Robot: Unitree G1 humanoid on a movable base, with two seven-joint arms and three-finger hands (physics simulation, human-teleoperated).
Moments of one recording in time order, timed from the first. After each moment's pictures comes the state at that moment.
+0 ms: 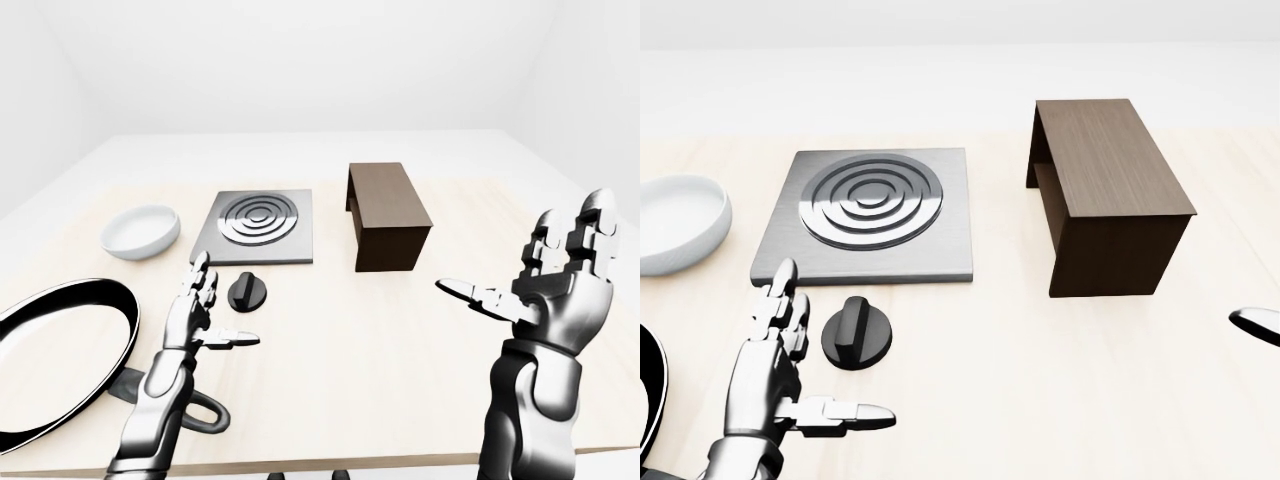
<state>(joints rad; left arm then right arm) 0.01 0.01 0.02 -0.02 0.00 0.02 -0.05 0.01 -0.15 -0.51 -0.52 0.37 0.09 -0.07</state>
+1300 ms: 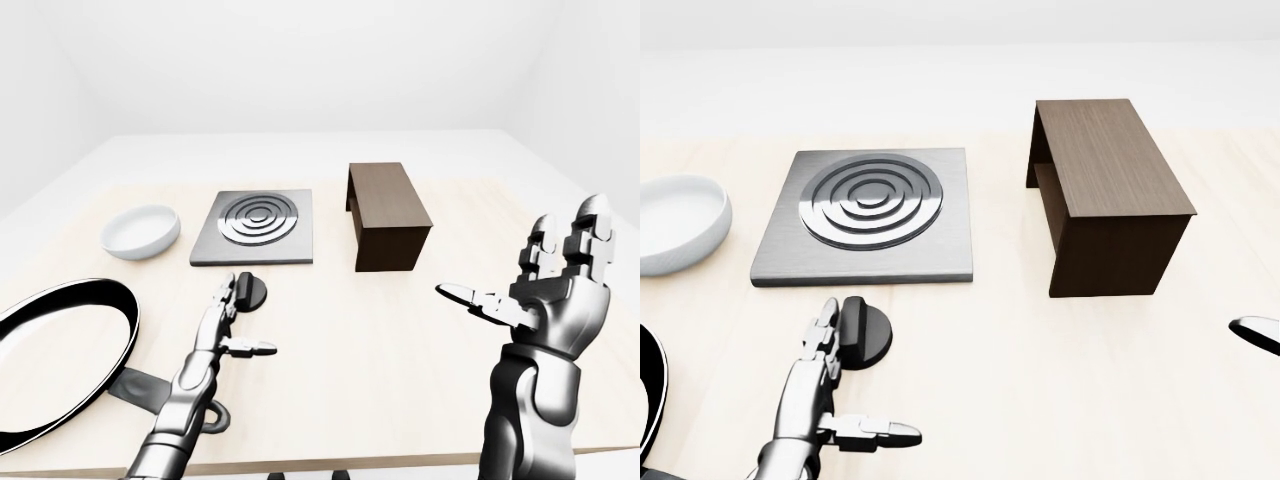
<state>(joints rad) -0.11 0.00 -0.01 0.40 0.05 -0.09 -0.01 0.03 -0.14 -0.52 -0.52 0.39 0.09 -0.06</state>
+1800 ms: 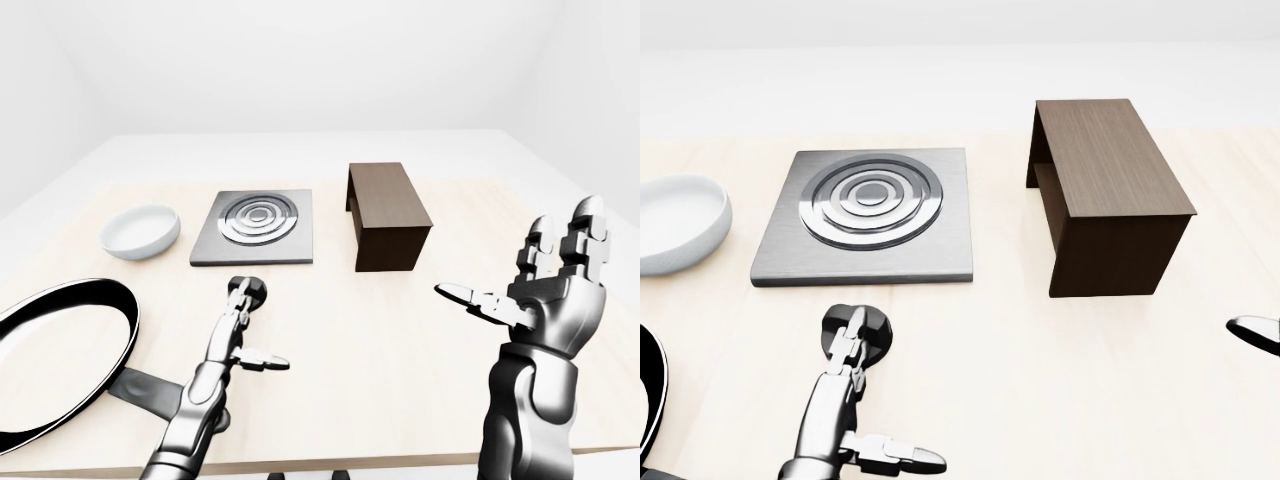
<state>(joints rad) -0.02 -0.04 -0.09 0.30 0.11 -0.09 -0.02 0.03 -0.14 -0.51 -0.51 0.39 0.09 -0.06</state>
